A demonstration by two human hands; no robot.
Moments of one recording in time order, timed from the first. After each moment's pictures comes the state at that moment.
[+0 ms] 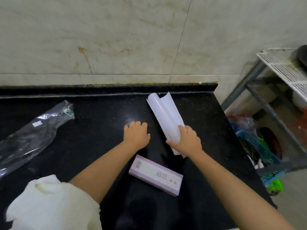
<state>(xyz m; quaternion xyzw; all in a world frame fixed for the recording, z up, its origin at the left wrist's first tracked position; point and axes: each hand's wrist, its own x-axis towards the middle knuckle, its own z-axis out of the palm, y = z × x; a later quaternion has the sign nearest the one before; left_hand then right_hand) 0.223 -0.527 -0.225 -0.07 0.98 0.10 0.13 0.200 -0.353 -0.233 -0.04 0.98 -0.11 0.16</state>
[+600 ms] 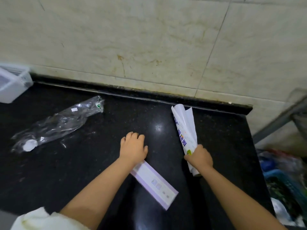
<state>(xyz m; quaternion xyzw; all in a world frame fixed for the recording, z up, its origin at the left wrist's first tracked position) 0.259 -0.513 -0.220 -0.26 0.95 0.11 0.09 0.142 -0.331 -0.266 -0.04 0.96 -0.17 0.22</state>
